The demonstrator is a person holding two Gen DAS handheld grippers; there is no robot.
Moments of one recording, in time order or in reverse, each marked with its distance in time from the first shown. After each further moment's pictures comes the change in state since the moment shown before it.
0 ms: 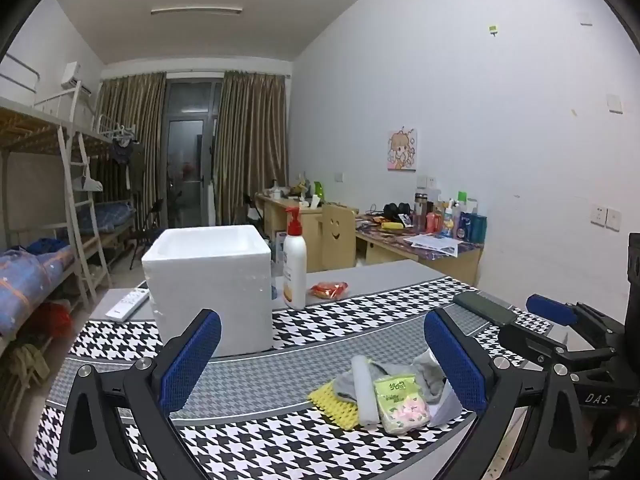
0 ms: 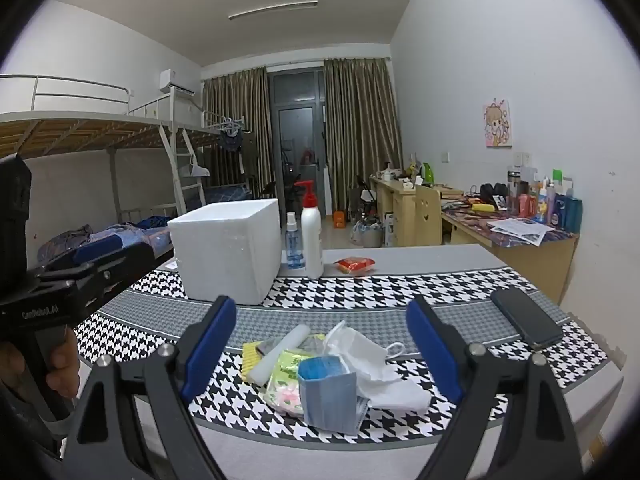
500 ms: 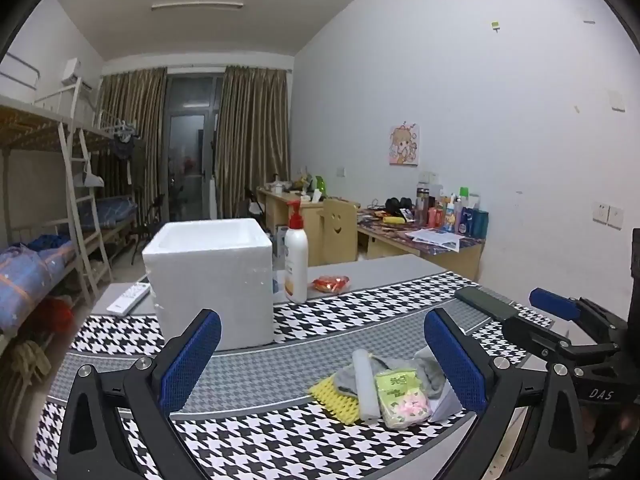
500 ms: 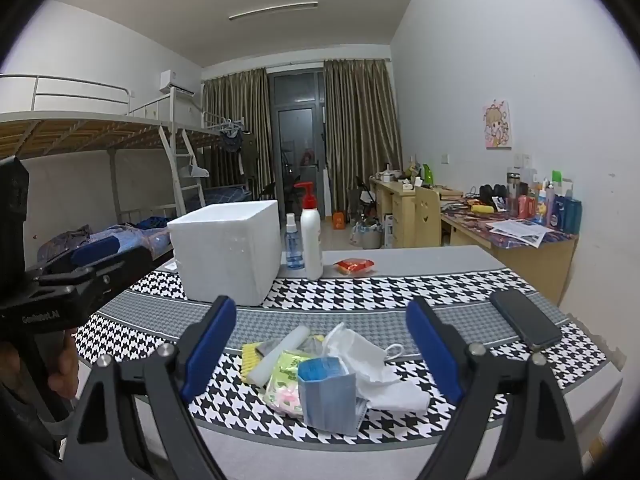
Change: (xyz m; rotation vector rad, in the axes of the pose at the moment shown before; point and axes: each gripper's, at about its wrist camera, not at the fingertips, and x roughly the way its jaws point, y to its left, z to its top) left arm -0.009 0.002 -0.001 -0.014 -0.031 0.003; right arm 0.001 0.003 0.000 -0.004 0.000 -0.004
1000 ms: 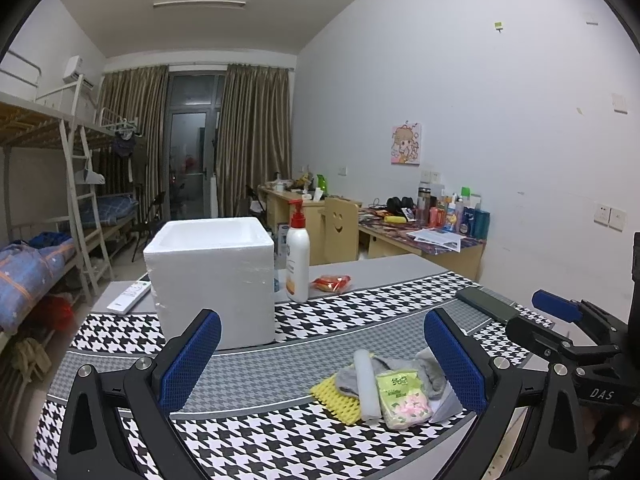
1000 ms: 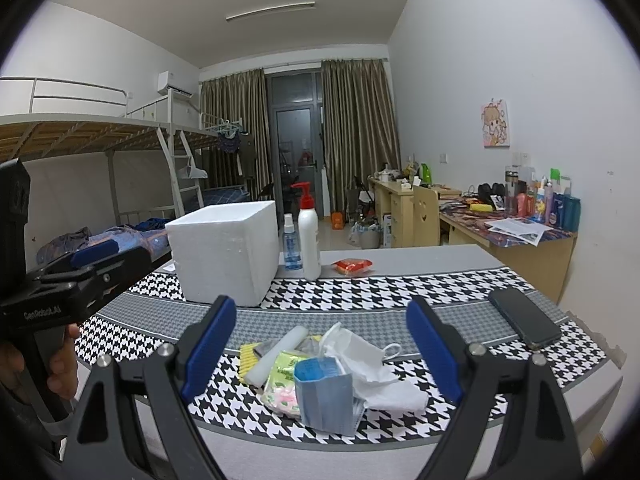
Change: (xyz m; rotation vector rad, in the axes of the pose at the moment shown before) left arm 0.001 0.001 -0.001 -0.001 0.000 0.009; right arm -0.002 -0.005 -0.001 0.008 -0.001 -0.004
